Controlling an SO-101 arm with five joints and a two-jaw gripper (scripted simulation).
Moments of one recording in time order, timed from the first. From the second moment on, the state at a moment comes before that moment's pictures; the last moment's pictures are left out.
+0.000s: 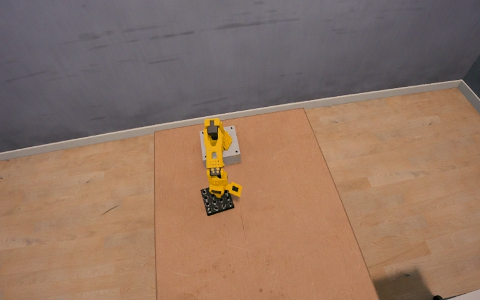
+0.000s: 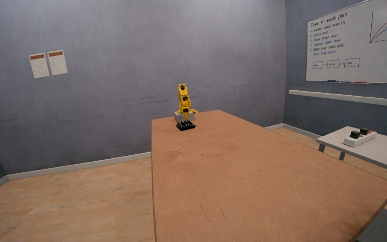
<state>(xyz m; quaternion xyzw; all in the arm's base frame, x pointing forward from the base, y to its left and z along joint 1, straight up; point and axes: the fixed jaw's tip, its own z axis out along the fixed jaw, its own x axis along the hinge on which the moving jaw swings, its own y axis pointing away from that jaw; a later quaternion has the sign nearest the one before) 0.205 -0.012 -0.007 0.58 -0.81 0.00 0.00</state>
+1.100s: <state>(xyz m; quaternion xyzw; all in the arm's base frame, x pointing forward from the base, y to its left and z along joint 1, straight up) 0.163 -0.009 0.001 0.58 -0.81 0.00 0.00</state>
